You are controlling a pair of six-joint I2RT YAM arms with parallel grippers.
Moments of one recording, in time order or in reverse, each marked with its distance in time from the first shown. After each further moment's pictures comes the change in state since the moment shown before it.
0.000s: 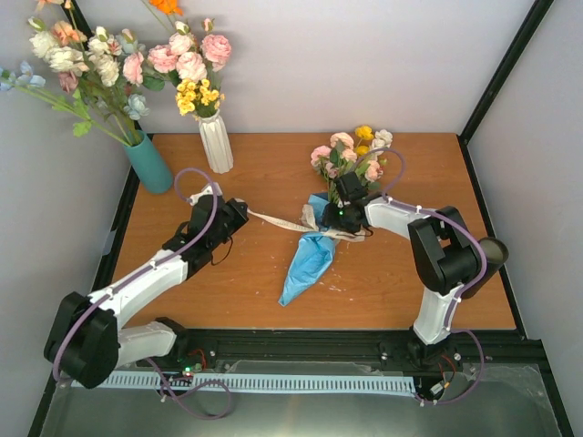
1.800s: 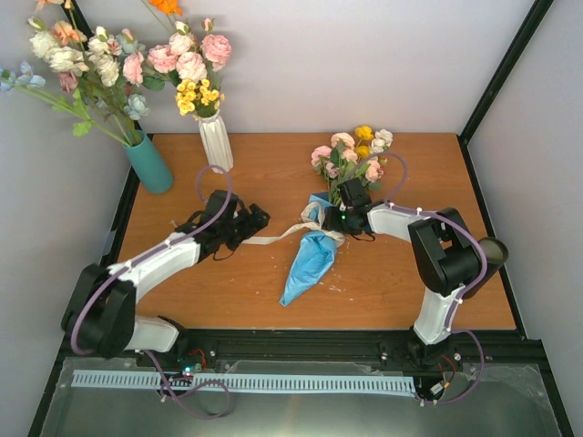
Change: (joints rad) left arm 0.027 0.112 0.081 -0.275 0.174 0.034; right arm -0.014 -0.011 -0.093 0.137 -0.003 -0.050
